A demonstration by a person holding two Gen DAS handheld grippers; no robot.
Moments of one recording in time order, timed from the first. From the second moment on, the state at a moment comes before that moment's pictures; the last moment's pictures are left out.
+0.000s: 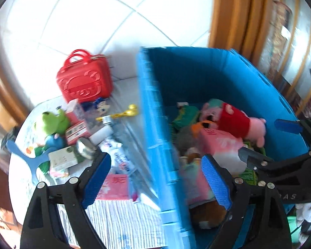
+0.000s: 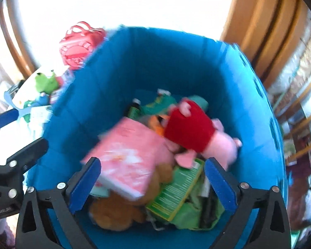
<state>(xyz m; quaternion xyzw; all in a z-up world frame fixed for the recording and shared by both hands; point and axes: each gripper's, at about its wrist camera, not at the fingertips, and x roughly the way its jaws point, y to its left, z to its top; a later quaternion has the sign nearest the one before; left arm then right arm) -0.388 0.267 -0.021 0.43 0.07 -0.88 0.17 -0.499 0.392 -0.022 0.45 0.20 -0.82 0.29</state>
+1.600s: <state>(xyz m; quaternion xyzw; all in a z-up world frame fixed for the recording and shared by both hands) -0.162 -0.208 -0.221 0.48 0.22 -0.79 0.32 -0.343 -0.072 -0.198 0.52 0.23 -0.69 0.45</state>
